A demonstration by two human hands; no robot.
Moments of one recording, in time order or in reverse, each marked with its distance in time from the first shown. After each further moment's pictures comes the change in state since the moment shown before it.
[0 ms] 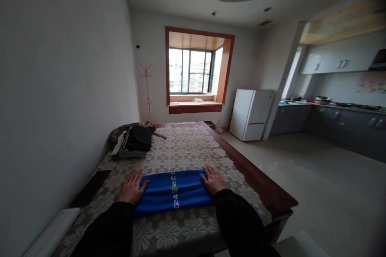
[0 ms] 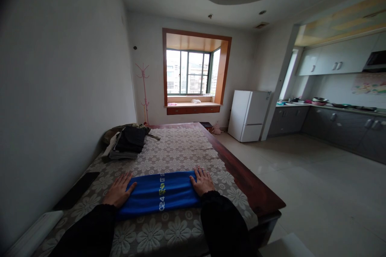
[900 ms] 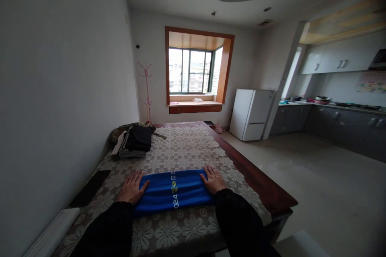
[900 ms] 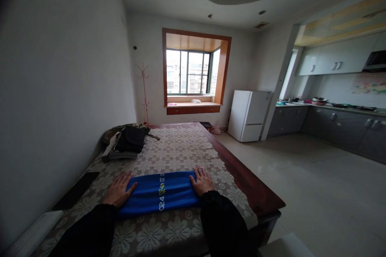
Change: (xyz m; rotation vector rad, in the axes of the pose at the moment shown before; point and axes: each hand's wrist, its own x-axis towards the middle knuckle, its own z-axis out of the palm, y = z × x) left_hand -0.006 0.007 -0.012 0.013 -0.016 0.004; right_hand 0.001 0.001 0.003 0.012 0.026 -0.010
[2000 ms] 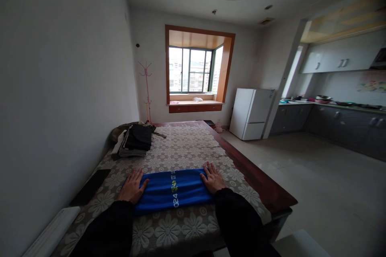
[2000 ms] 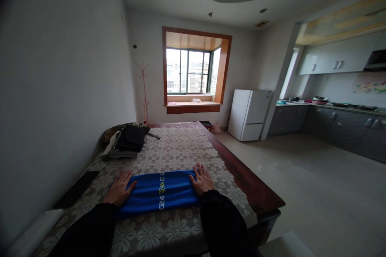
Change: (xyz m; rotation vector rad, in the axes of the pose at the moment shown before) left_hand 0.003 -0.003 0.005 -0.041 0.044 0.065; right_hand -0.002 0.002 0.000 0.020 0.021 -0.032
